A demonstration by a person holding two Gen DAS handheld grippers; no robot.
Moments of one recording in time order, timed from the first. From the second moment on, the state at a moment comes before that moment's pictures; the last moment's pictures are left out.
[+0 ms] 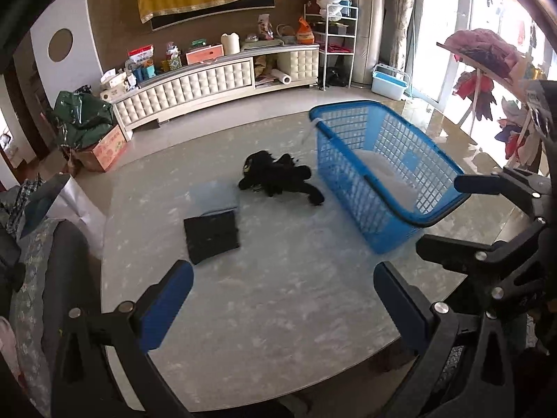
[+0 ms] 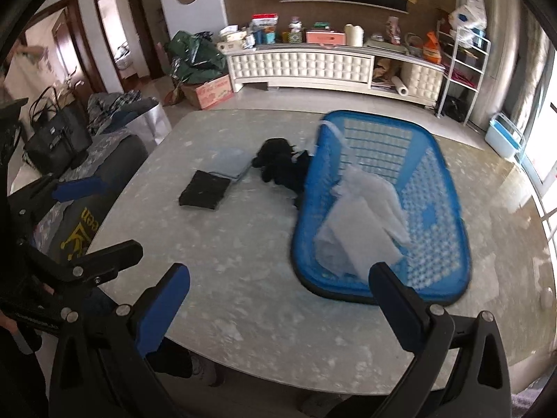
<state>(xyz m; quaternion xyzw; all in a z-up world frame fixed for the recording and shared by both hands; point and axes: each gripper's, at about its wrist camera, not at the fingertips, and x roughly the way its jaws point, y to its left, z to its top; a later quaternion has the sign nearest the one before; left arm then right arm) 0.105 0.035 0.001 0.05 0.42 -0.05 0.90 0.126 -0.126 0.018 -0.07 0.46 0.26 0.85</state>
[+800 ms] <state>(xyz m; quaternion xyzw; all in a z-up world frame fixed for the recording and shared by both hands) 0.149 0.157 -0.027 -0.02 0.45 0.01 0.89 0.179 -0.017 0.001 -0.18 0.48 0.29 0.81</state>
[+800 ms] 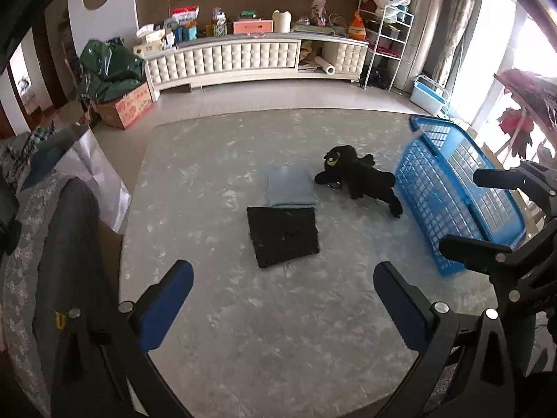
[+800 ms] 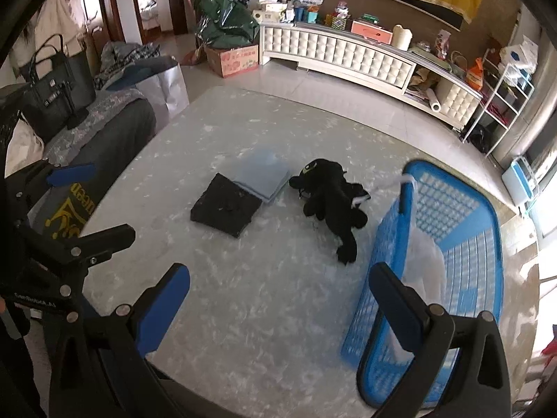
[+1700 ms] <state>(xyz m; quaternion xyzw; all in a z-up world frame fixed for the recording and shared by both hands) 0.247 0.216 -0.116 -0.13 0.50 -0.02 0.86 0.292 0.058 -0.085 -0.27 0.57 0.27 0.73</state>
